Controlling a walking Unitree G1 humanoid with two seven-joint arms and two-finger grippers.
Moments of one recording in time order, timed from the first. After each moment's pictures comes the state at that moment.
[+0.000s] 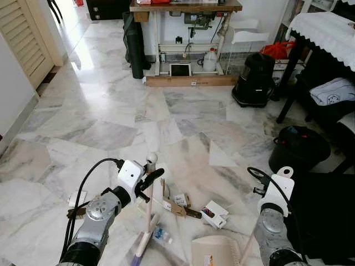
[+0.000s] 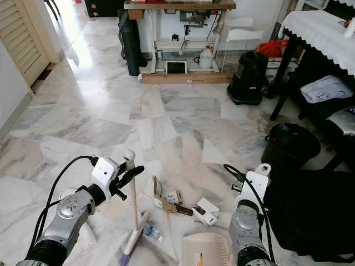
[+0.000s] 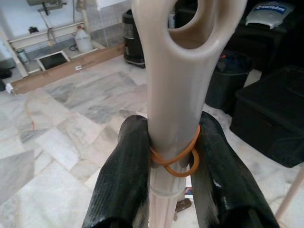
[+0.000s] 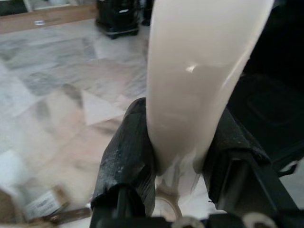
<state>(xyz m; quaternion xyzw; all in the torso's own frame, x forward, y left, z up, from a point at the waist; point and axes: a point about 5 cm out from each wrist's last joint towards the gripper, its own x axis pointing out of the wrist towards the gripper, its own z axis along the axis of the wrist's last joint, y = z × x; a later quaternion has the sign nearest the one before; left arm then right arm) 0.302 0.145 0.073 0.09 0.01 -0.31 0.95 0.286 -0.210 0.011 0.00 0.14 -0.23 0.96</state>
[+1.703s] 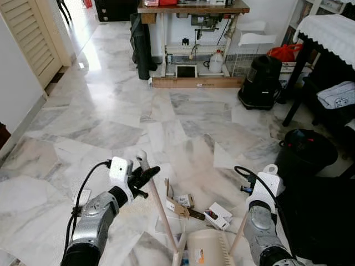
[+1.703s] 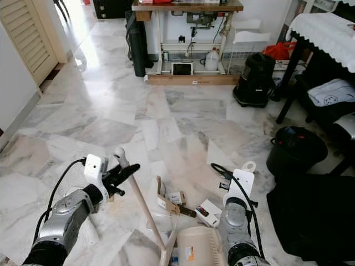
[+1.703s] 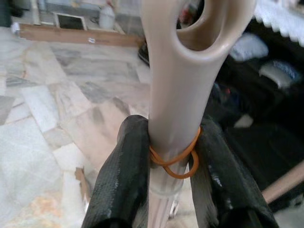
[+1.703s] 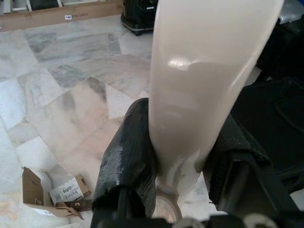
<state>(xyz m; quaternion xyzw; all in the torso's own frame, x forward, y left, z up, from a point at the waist) 0.307 0.157 0.078 -0.10 0.05 -0.24 0.96 0.292 -0.190 0.011 -0.02 0.15 -0.21 0.97</state>
